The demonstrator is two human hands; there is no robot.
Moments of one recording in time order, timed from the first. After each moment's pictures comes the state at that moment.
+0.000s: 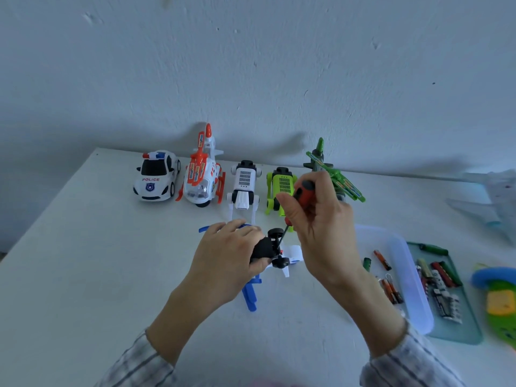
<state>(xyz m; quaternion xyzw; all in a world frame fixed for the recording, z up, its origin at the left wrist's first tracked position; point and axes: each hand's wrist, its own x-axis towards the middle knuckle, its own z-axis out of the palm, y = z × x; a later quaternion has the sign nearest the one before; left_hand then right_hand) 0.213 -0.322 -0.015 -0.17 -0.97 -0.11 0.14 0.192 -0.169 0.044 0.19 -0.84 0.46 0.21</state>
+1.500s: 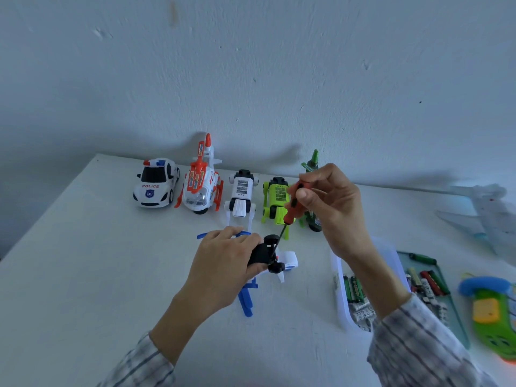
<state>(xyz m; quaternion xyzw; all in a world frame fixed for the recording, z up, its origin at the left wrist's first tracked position) 0.217 -0.320 -0.013 -0.12 -0.98 -0.13 0.09 0.159 -0.143 0.054 0.22 -0.65 0.73 0.04</state>
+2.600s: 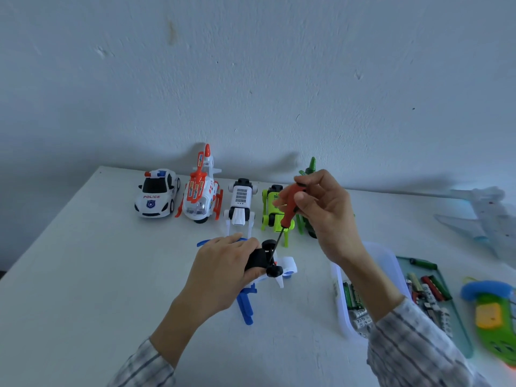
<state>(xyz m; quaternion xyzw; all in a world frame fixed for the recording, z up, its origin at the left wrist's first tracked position) 0.212 -0.322 -0.013 -0.14 -0.98 -0.14 0.09 0.153 -0.144 0.050 0.20 -0.63 0.75 0.02</state>
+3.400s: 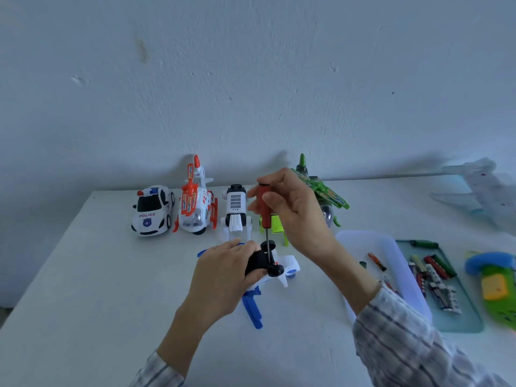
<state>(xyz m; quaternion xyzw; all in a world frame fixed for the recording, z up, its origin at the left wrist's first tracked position) 0.202 -0.325 -0.014 -0.16 -0.98 -0.10 0.08 0.158 -0.174 0.053 0.22 -0.68 0.70 0.04</state>
